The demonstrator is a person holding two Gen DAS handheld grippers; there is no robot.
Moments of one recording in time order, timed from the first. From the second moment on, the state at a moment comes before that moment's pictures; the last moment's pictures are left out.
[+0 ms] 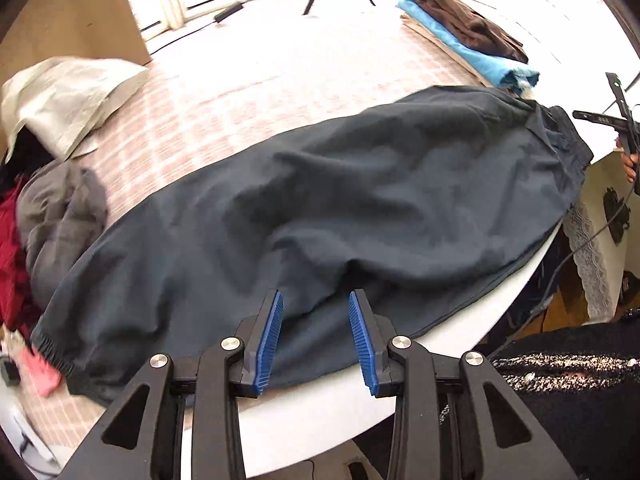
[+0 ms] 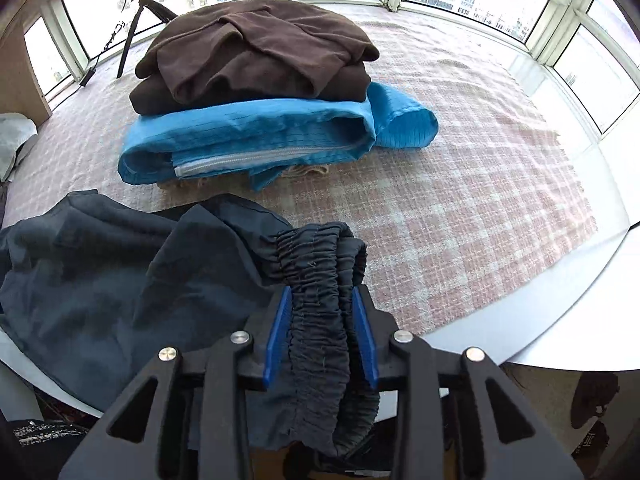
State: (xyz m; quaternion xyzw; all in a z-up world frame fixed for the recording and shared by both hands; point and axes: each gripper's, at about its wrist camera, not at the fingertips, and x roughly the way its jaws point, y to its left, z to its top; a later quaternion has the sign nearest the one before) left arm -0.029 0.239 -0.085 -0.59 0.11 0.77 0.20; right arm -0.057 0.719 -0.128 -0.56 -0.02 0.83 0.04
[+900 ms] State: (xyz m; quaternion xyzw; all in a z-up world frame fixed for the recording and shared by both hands) left arm -0.067 -0.011 -0.167 -0.61 0.04 0.76 0.23; right arm 0.037 0.143 -0.163 -0.56 -0.18 0.72 -0.37
